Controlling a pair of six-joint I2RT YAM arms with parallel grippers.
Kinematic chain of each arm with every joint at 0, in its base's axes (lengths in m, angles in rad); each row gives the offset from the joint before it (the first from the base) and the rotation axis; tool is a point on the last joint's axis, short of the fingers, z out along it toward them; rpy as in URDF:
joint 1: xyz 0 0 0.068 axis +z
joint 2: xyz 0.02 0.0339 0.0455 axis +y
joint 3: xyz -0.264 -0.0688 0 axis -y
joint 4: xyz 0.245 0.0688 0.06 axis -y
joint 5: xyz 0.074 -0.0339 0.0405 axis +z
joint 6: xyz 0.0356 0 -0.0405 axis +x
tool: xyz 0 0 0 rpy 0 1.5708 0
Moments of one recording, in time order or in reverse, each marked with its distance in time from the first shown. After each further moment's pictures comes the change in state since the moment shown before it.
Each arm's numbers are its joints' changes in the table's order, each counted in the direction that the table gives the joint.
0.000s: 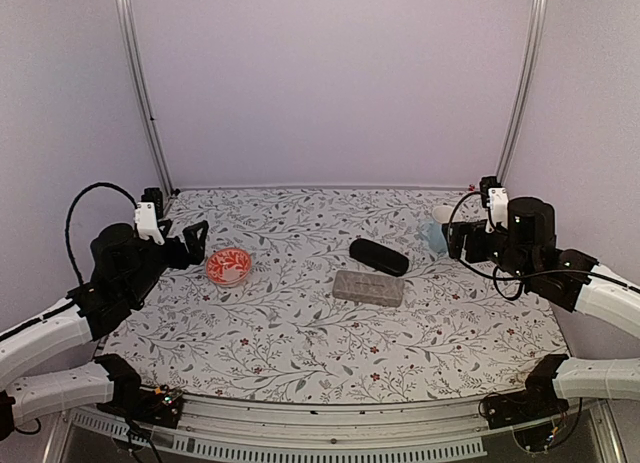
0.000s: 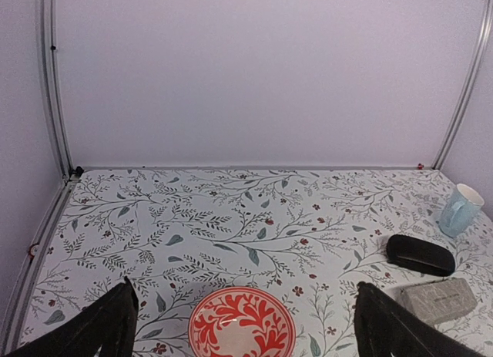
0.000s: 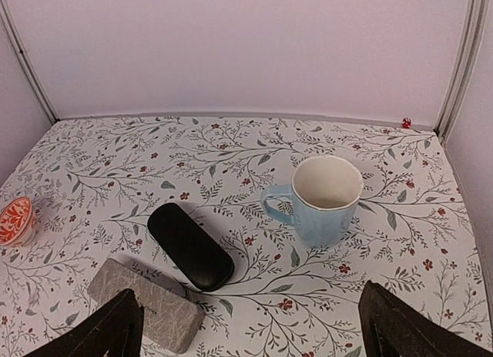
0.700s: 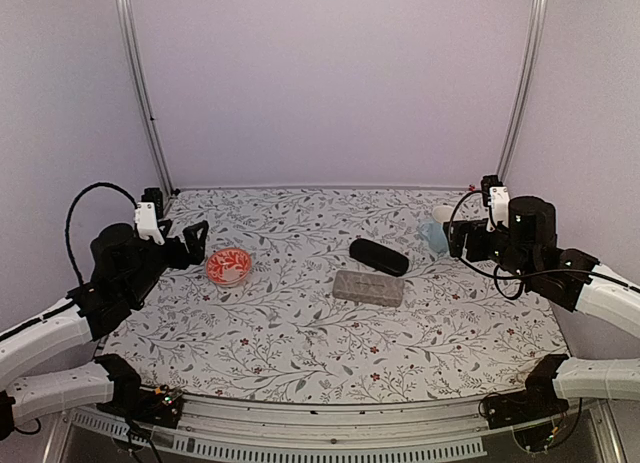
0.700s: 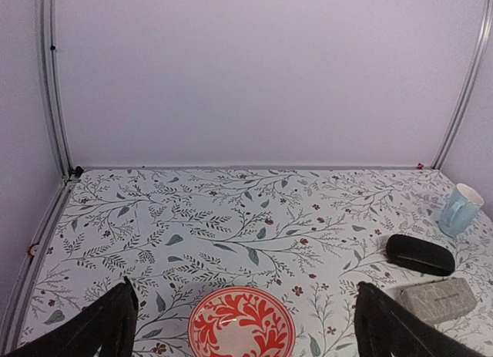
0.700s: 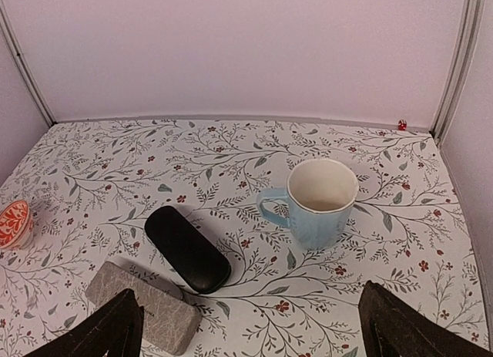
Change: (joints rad) left arm 0.000 0.000 0.000 0.000 -0.001 0.000; right arm 0.000 -0.005 0.005 -0.005 -0.015 -0.003
